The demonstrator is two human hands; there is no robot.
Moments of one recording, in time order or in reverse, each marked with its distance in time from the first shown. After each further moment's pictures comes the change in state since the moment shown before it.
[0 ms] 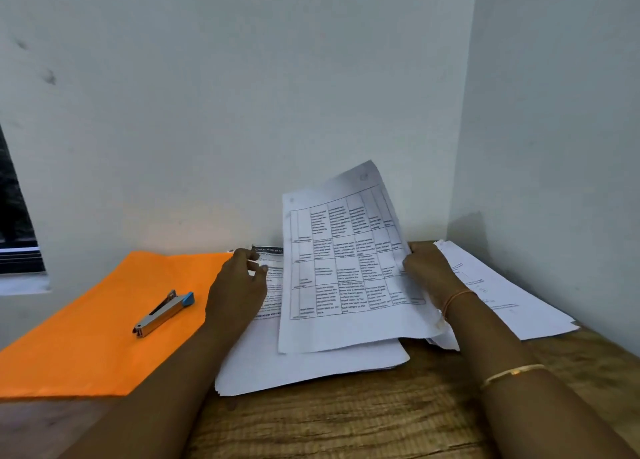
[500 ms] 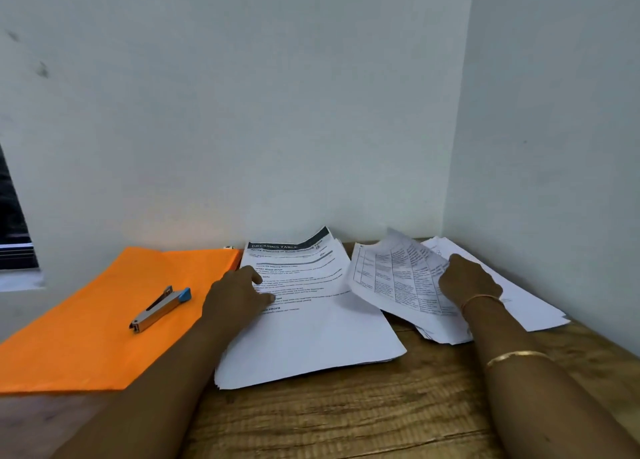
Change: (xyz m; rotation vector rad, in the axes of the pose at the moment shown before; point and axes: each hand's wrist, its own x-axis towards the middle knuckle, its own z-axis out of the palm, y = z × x) left_hand 0.000 -0.009 -0.001 0.349 -0.288 -0.101; right_hand 0.003 0.047 -0.036 -0.687 0.180 0.177
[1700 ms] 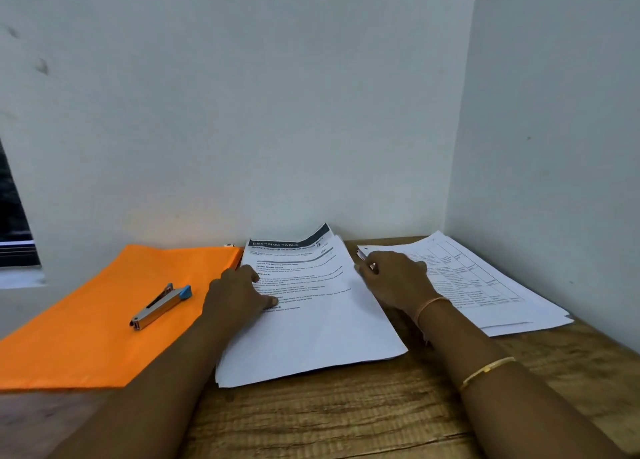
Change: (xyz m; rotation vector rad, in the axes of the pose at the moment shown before) left_hand -0.002 0.002 -0.003 0.059 -0.059 -0.046; right_hand -0.047 -0.072 0.017 0.019 -0.015 -0.517
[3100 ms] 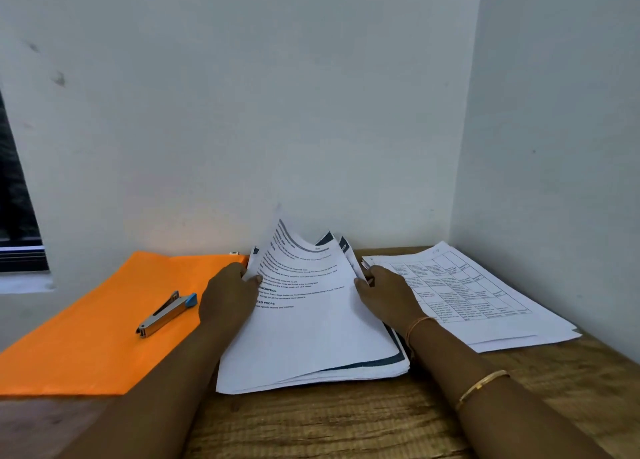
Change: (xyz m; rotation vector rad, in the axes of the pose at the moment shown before) left_hand 0.002 -0.002 -0.007 -0.319 0.277 -0.033; right_hand -0.006 -0.014 0.017 0.371 -0.021 0.103
